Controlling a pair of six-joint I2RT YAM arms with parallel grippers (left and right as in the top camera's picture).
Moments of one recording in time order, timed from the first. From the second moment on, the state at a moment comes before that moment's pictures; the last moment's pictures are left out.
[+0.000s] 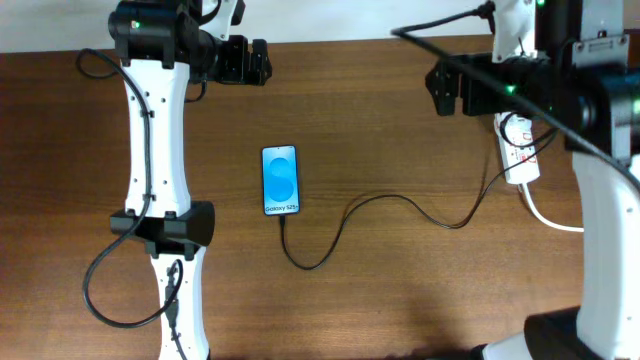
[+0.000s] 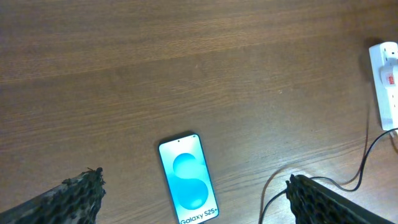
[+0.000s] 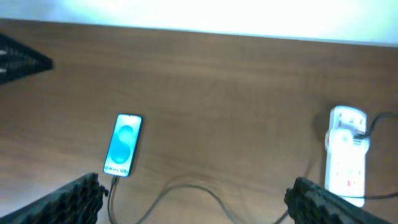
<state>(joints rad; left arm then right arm) -0.13 2.43 3.04 -1.69 0.29 -0.02 0.16 1.65 2.29 -1.42 -0.15 0.07</state>
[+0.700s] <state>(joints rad) -0.13 2.43 3.04 -1.69 0.29 -0.02 0.14 0.67 0.85 -0.20 -0.12 -0.03</state>
